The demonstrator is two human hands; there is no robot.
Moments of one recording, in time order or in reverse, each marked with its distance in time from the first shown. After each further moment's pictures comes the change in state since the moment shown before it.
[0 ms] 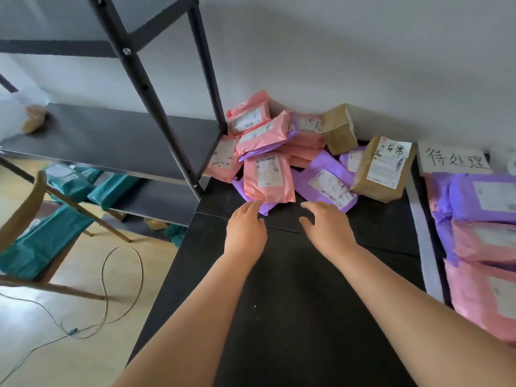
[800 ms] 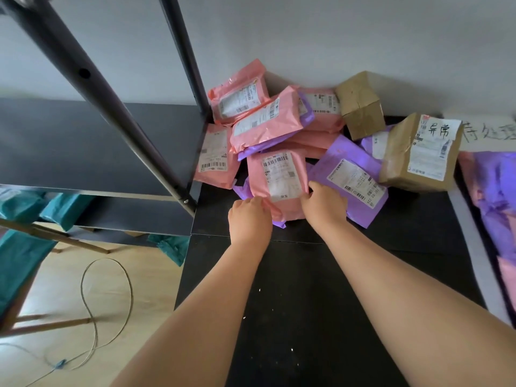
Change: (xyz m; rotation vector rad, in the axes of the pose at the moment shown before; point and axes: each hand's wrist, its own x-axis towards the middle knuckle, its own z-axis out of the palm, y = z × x) left_hand 0.149 -0.069 0.039 0.200 -0.042 0.027; right_hand 0.140 -0.026 0.081 -0.050 0.006 0.454
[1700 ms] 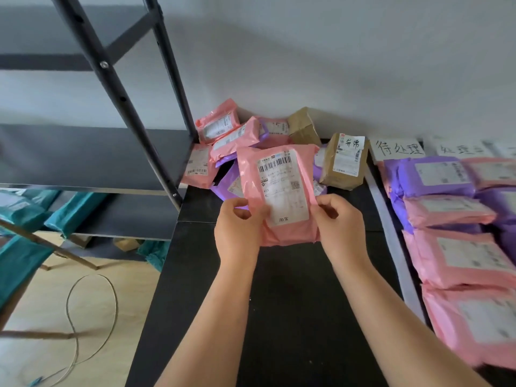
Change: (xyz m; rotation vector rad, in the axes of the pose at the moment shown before) left_hand -0.197 0.092 -0.100 -0.798 0.158 -0.243; right_hand -0.211 0.079 -0.127 0.700 0.298 -0.079
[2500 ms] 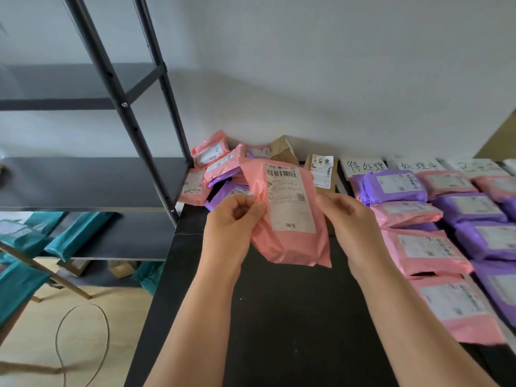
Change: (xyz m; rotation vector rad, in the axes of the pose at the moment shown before) left_hand -0.105 0.052 -0.054 -0.334 -0.268 0.161; right_hand -0.064 -0.034 -0.098 0.394 -0.021 0.013
